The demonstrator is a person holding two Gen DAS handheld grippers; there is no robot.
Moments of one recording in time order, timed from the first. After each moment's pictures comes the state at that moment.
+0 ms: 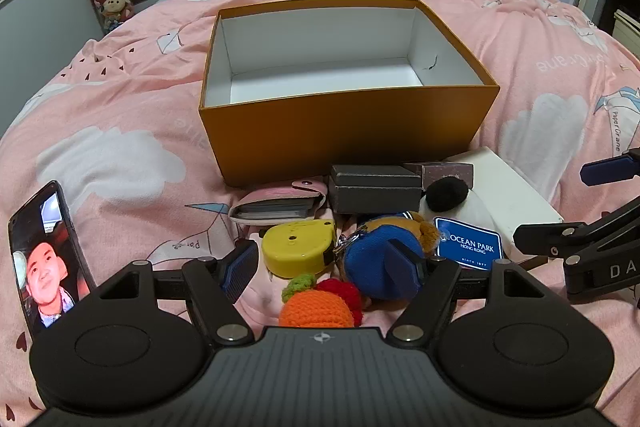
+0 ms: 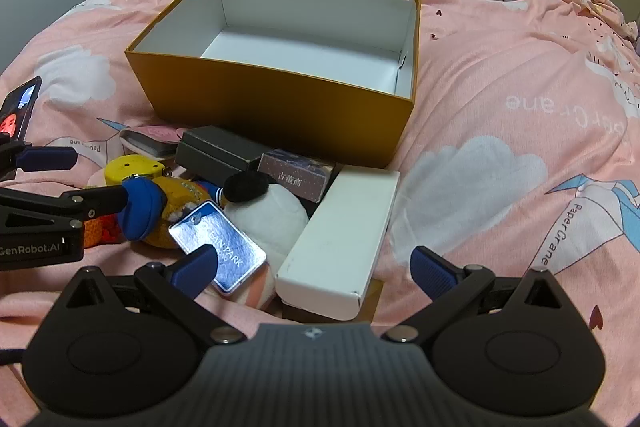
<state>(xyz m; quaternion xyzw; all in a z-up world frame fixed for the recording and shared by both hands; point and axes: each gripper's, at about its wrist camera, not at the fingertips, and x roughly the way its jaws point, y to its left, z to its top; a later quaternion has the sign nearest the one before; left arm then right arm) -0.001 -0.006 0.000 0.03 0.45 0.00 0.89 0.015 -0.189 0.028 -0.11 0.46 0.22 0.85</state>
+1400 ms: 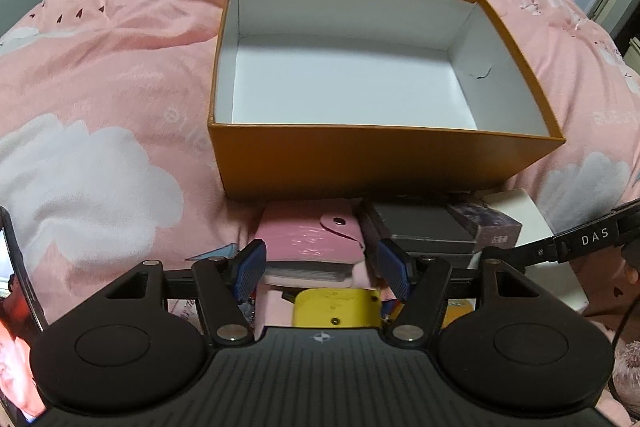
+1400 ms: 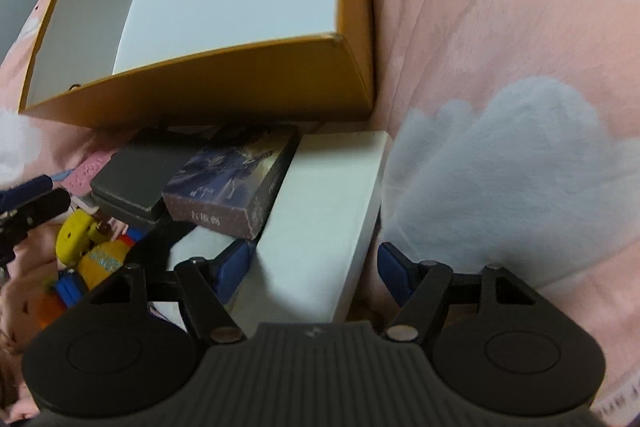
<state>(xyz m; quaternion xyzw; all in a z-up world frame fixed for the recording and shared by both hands) 0.091 0.049 -0.021 -0.05 0.53 -0.02 0.85 0.156 -0.207 -0.054 0.03 0.67 0.22 0.71</state>
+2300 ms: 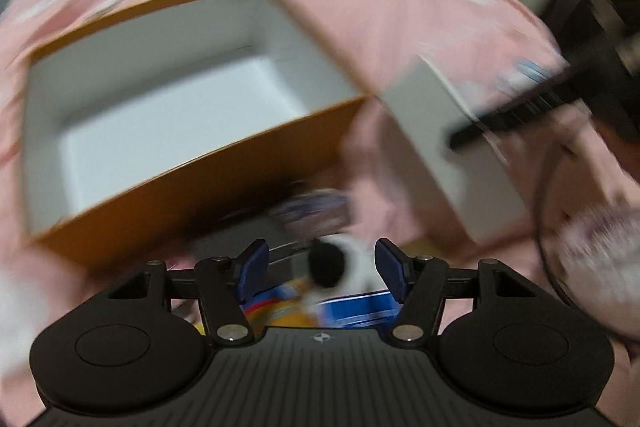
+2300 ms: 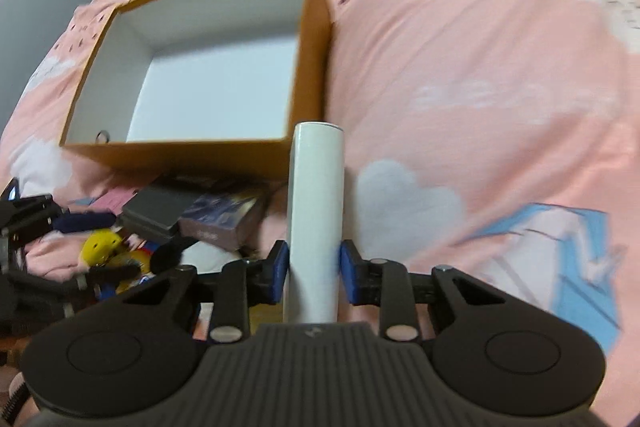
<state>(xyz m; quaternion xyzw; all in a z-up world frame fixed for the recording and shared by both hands) 0.090 -0.058 0.005 0.07 0.51 -0.26 0.82 0.136 -0.252 0.042 0.00 0.58 0.20 0.79</state>
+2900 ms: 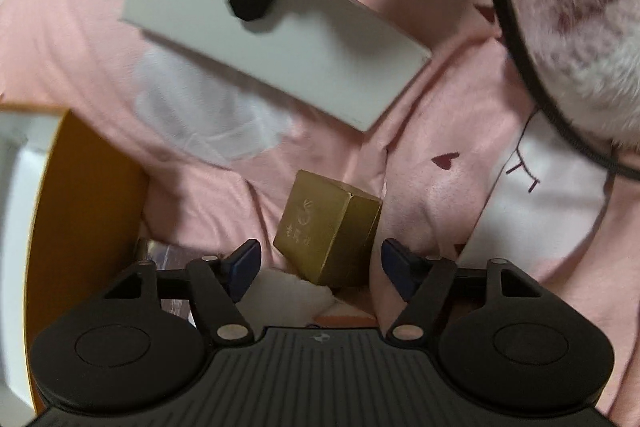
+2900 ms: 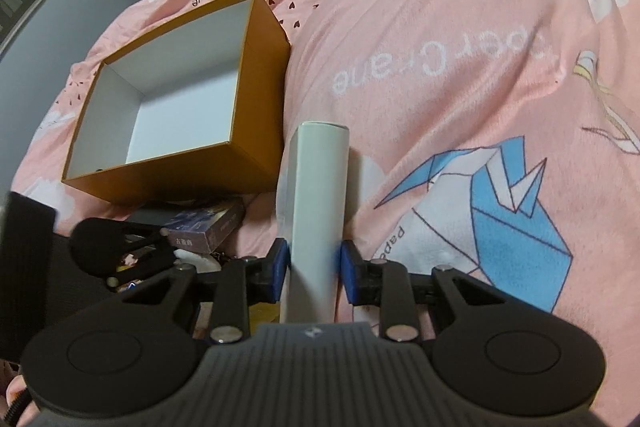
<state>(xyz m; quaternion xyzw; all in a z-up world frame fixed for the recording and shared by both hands) 0.076 -0.171 -0.066 0.38 0.50 -0.49 0.60 0.115 -0.325 0.031 0.08 0.55 0.19 0.81</state>
